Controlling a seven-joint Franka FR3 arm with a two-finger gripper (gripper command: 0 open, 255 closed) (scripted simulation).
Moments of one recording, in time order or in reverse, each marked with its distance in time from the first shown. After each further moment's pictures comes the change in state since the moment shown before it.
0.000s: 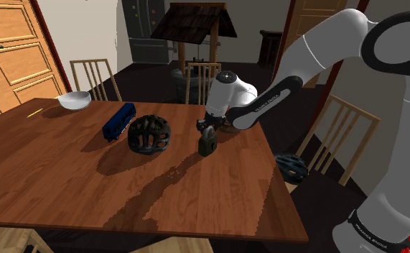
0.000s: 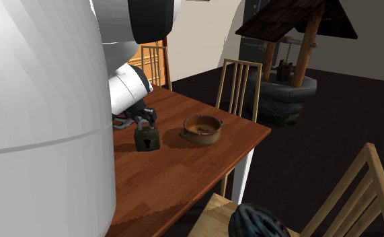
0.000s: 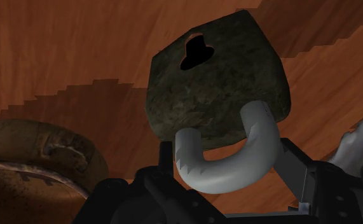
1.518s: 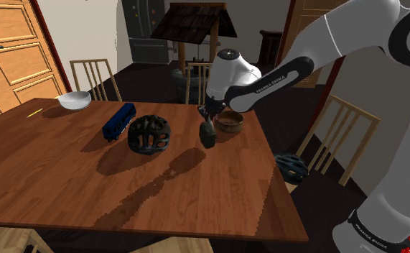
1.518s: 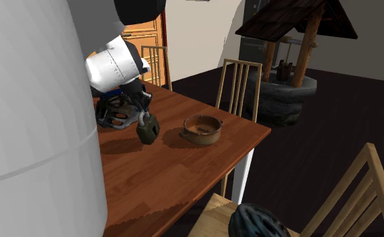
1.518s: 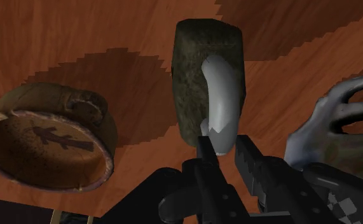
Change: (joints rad) arm -0.040 -0.118 0.063 0.029 0.152 -0.129 -0.140
